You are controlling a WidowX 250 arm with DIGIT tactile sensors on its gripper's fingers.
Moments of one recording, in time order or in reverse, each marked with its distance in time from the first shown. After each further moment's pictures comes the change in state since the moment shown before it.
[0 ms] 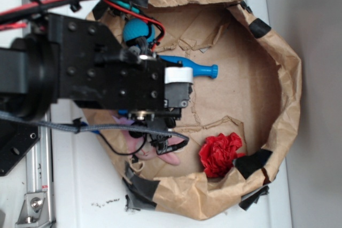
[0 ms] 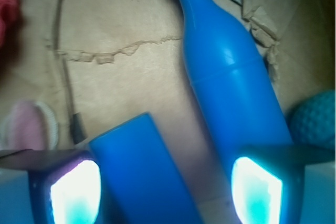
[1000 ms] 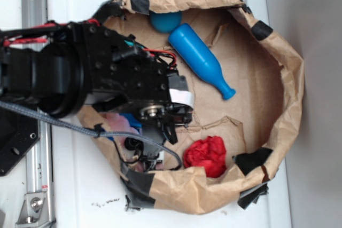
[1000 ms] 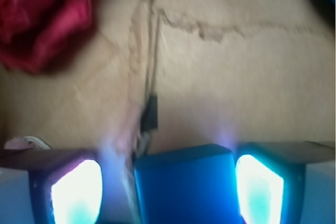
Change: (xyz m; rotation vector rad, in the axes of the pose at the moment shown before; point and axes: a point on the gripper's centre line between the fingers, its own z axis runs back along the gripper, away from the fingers) arm -0.028 -0.025 -0.032 -0.193 0.101 -0.270
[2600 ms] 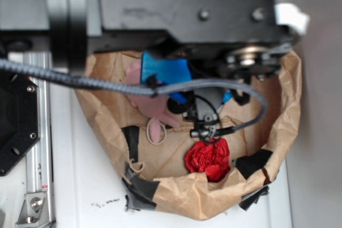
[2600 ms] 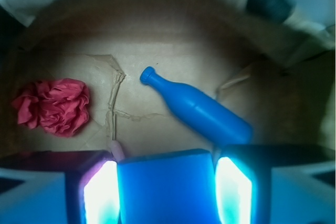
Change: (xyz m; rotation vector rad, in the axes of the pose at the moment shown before) arm 0.059 0.026 0.146 0.163 -0.047 0.034
